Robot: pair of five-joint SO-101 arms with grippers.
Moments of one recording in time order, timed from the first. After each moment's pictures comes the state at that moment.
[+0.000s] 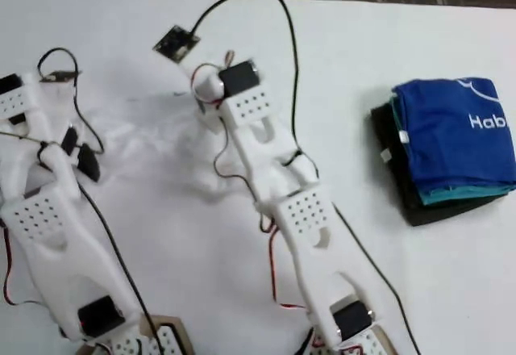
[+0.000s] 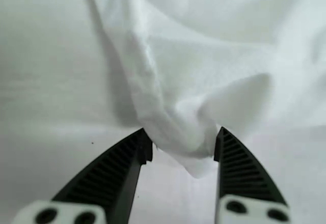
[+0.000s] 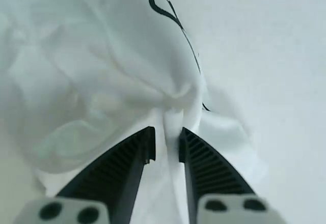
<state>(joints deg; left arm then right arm) -35.1 47.6 -37.6 100.0 -29.8 -32.4 64.7 -84.5 97.7 26.0</state>
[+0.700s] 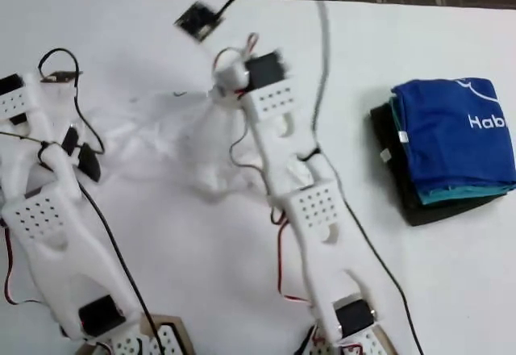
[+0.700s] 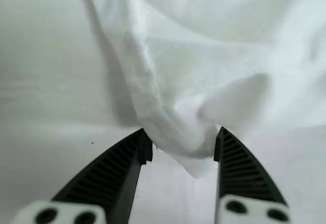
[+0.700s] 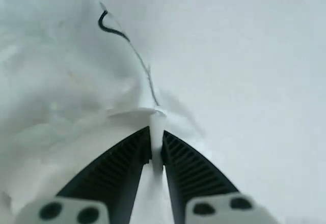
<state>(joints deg) -35.0 47.6 -37.6 100.0 -29.8 -26.5 60.0 -92.5 97.4 26.8</state>
